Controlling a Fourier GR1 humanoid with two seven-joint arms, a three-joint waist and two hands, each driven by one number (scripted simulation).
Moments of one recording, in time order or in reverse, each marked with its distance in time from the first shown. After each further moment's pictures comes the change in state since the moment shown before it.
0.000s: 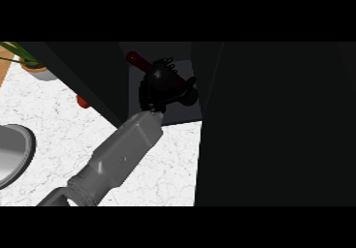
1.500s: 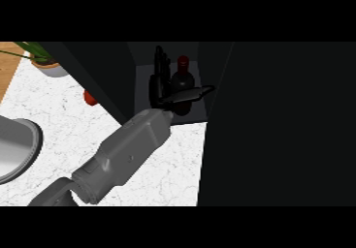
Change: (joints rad) left arm -0.074 0.000 -0.217 -0.011 0.071 0.126 -0.124; right arm -0.005 -0.002 -0.009 0.003 -0.002 -0.013 0.020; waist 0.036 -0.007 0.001
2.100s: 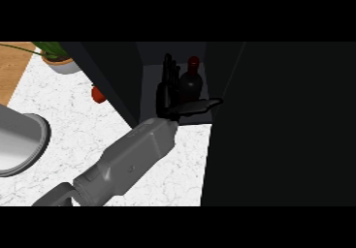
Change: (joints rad) left arm 0.052 0.000 -0.083 -0.104 0.048 -0.038 -0.029; right arm 0.005 -0.001 -0.008 -0.002 0.003 -0.010 0.010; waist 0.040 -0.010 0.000
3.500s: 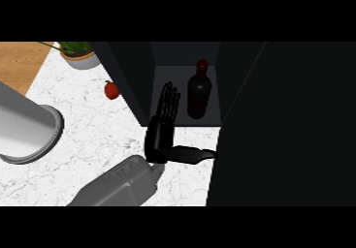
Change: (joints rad) left arm 0.362 0.155 -0.032 -0.555 -0.343 0.075 0.035; right arm 0.067 -0.009 -0.002 -0.105 0.041 -0.038 0.050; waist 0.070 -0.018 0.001
